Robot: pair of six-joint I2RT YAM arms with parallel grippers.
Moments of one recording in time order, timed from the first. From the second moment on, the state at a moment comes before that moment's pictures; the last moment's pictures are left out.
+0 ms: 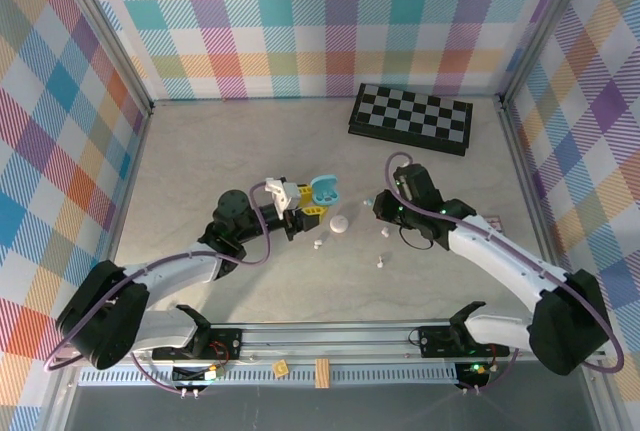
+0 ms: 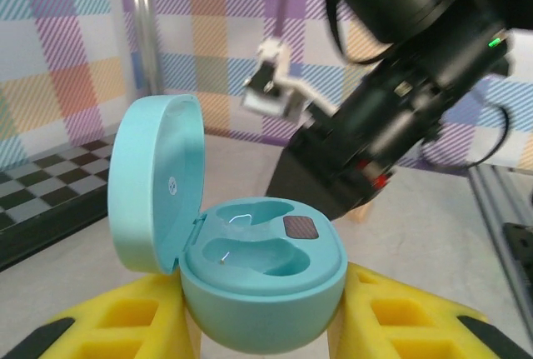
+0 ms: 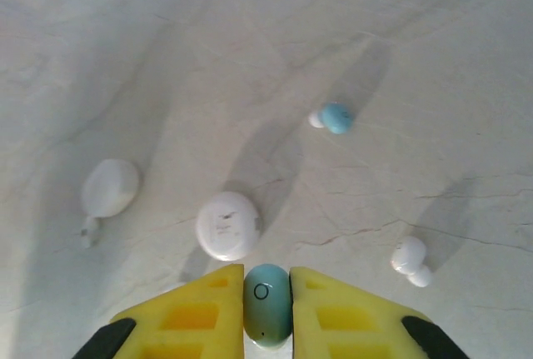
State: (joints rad) left arm -0.60 1.26 0.48 0.79 0.58 0.01; right arm 0.57 1.18 0.81 -0.43 -0.02 0.75
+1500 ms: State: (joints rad) left arm -0.60 1.56 0.59 1.02 0.49 0.05; right arm 0.68 1.40 1.24 -0.42 -0.24 0.66
